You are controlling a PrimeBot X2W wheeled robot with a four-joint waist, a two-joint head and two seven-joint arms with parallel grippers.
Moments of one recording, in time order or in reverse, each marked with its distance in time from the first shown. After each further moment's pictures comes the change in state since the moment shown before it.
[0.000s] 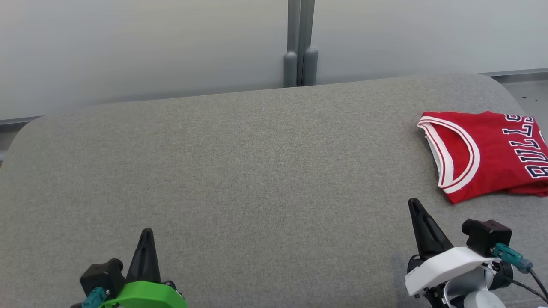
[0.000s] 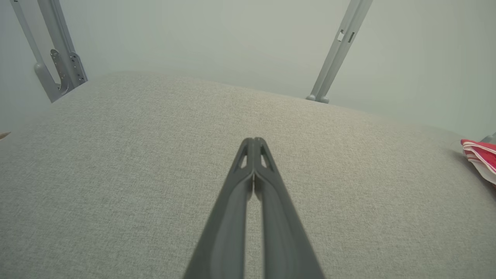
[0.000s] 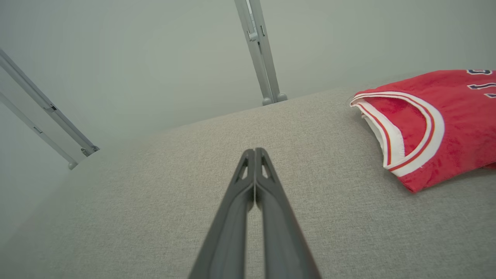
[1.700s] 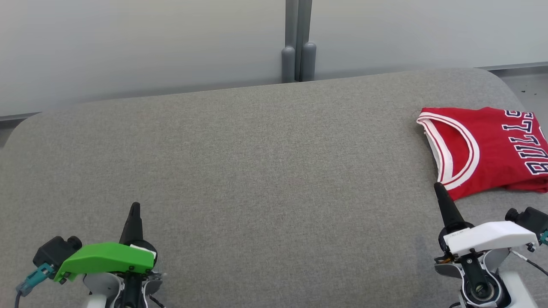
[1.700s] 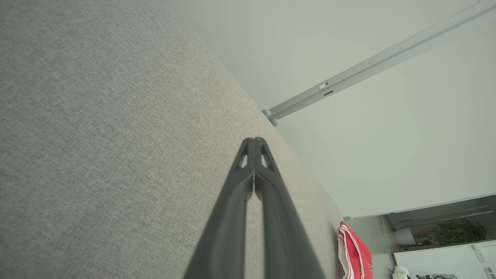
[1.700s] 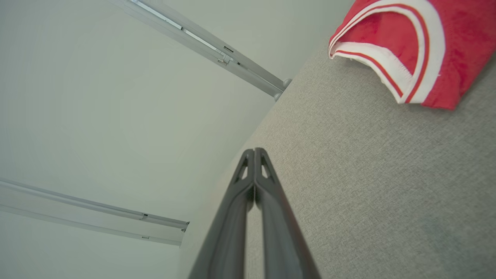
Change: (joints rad) left arm -0.115 -0.119 0.237 0.066 -0.574 -0.189 0.159; right arm -0.121 -0.050 -0.077 0.139 0.765 0.000 0.095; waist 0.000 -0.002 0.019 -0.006
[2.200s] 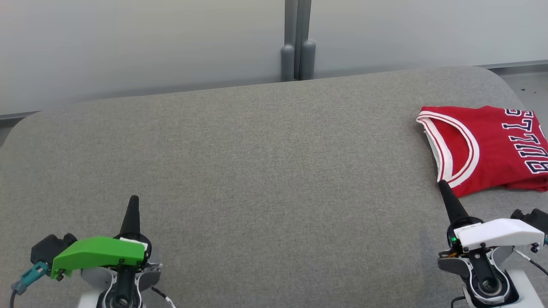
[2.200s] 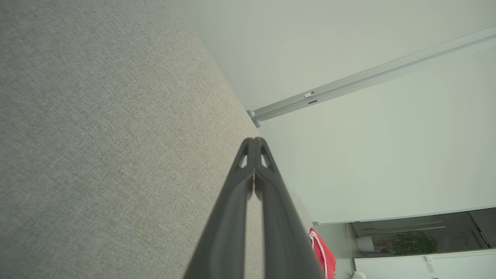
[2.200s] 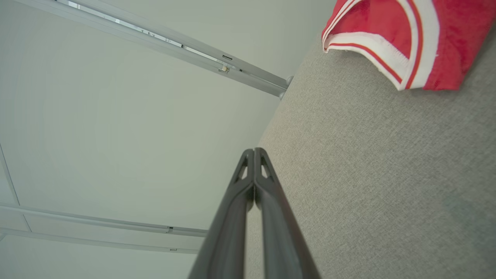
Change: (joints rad) left arm -0.023 -0.024 0.050 0.014 -0.115 -0.037 0.035; right arm -0.022 -0.017 -0.005 0.026 0.168 0.000 0.011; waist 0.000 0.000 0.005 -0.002
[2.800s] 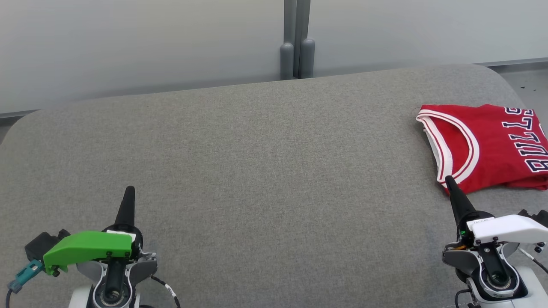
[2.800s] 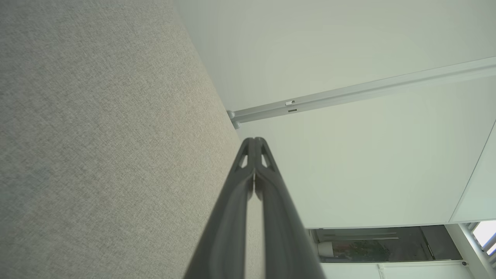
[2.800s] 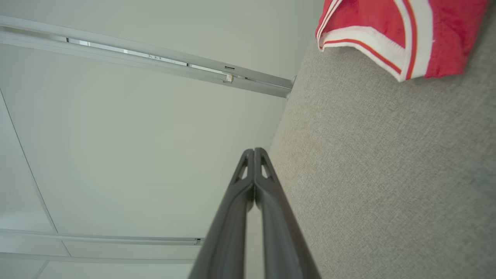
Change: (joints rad) left arm -0.031 -0.024 0.053 0.013 -0.124 -0.040 0.034; right arm -0.022 -0.027 0.001 0.026 0.183 0.000 0.007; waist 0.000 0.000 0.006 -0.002
